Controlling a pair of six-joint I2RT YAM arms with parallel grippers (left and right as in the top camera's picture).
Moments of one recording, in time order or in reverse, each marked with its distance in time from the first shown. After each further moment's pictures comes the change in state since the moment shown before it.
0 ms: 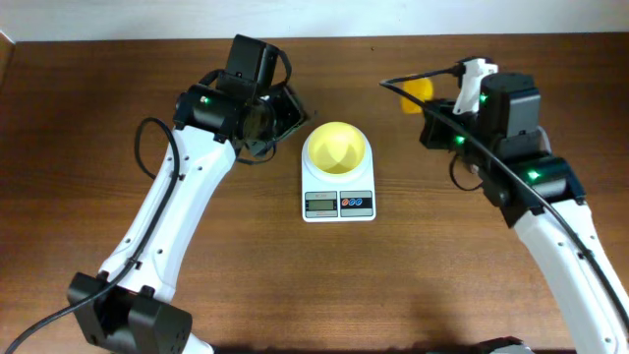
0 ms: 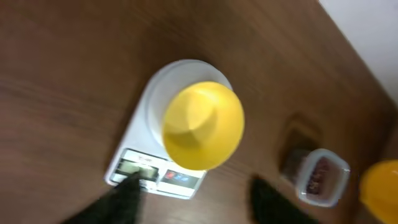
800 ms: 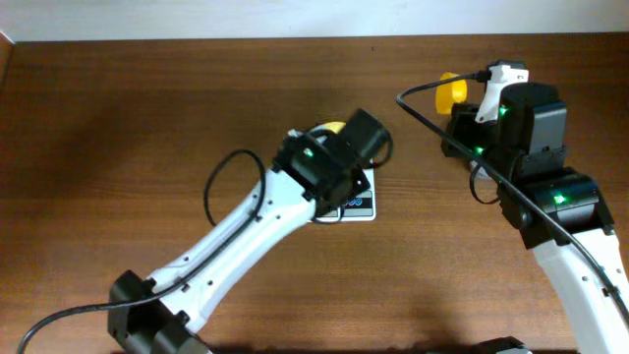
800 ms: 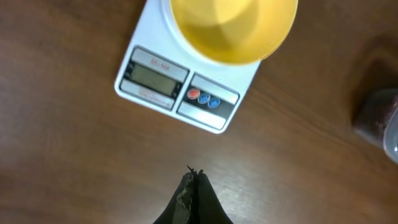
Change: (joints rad) left arm -0.423 0.000 -0.088 -0.139 -0.257 -0.306; right arm 0.000 -0.102 0.025 -0.114 0.146 -0.048
